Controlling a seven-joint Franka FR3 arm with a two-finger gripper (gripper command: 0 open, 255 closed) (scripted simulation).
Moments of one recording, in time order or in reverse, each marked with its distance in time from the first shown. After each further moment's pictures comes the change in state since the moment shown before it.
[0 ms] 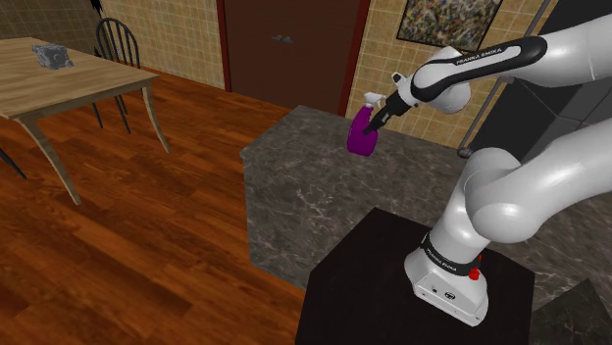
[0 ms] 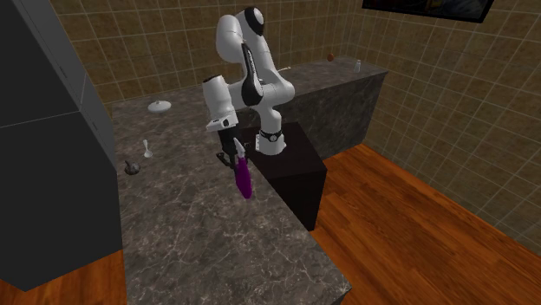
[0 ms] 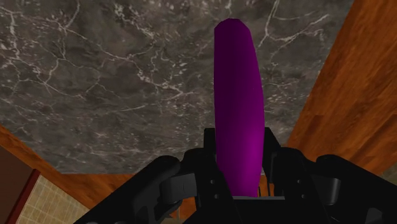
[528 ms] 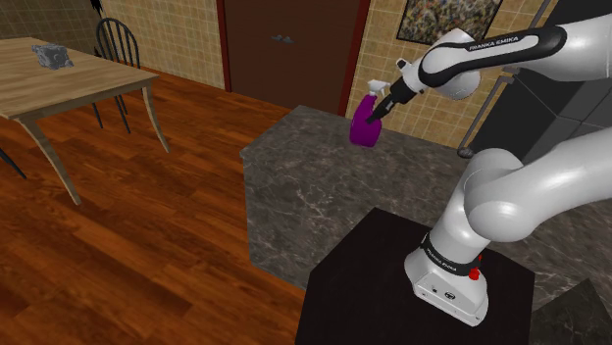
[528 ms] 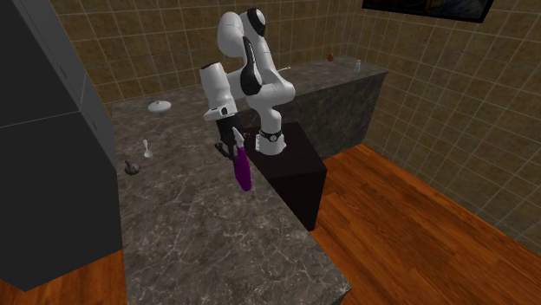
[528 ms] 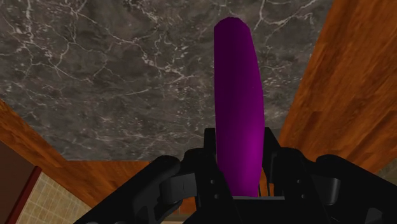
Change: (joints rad) arm -0.059 -0.066 0.101 0.051 -0.008 -0.127 0.055
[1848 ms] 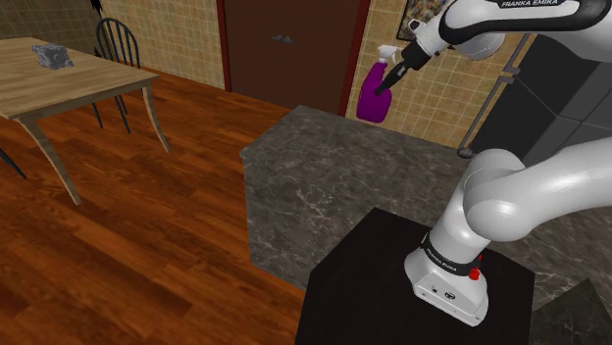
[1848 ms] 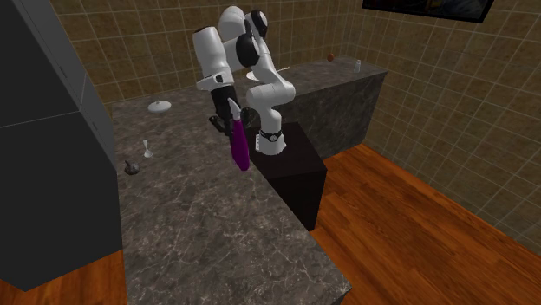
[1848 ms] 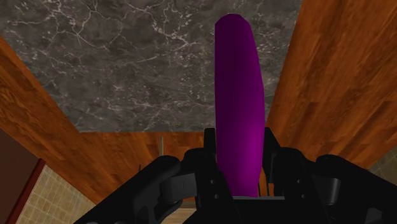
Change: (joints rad) arm -0.033 -0.084 0.153 0.190 0.024 -0.278 0.089
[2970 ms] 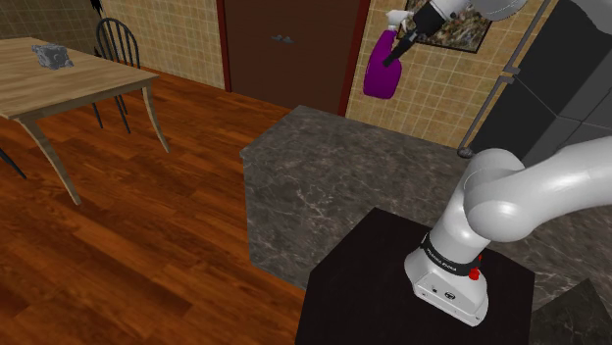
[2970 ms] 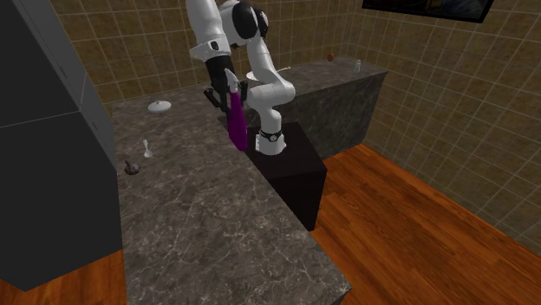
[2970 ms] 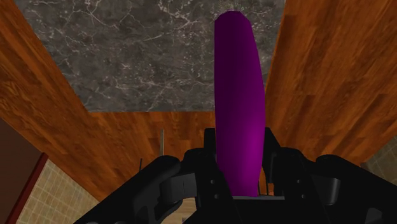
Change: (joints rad) arm 0.020 0.004 0.079 0.211 0.035 -0.206 0.051
